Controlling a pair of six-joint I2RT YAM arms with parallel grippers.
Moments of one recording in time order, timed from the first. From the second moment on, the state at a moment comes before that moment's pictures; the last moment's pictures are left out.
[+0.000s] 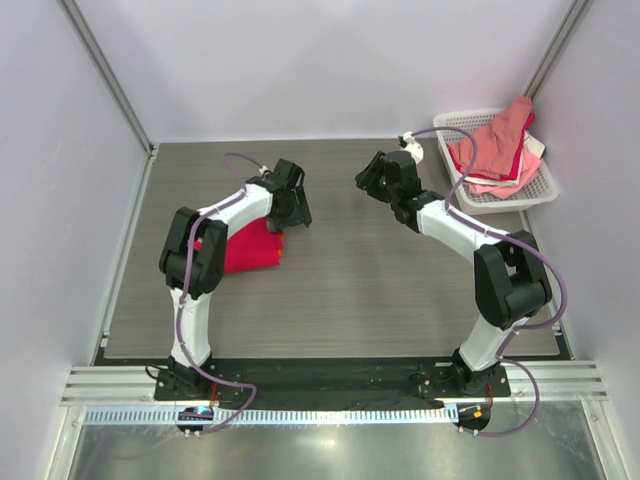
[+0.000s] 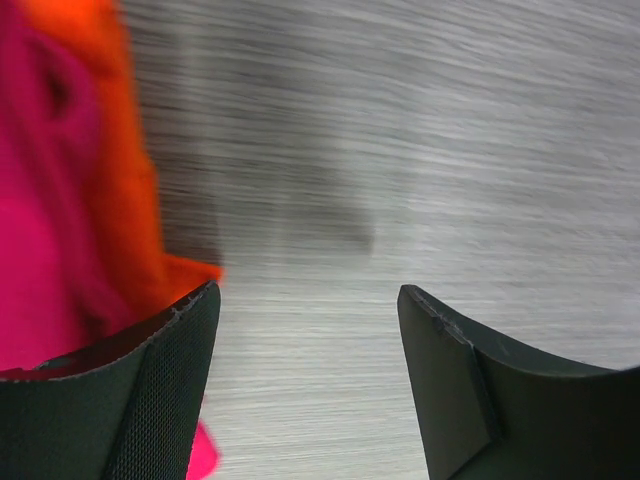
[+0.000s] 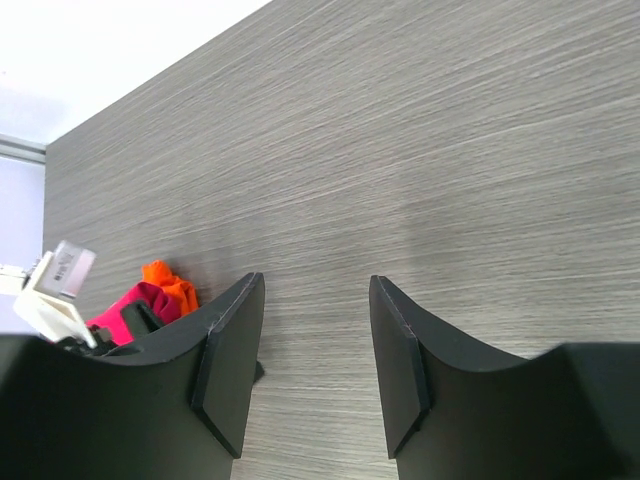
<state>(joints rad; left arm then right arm) -0.46 2.07 1.55 -0.57 -0.09 -0.66 0.41 1.71 1.20 0.08 0.16 0.74</state>
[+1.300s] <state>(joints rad) -0.32 1.31 0.67 0.27 -0.12 -0.56 0.34 1.32 0.79 0.13 0.37 0.44</state>
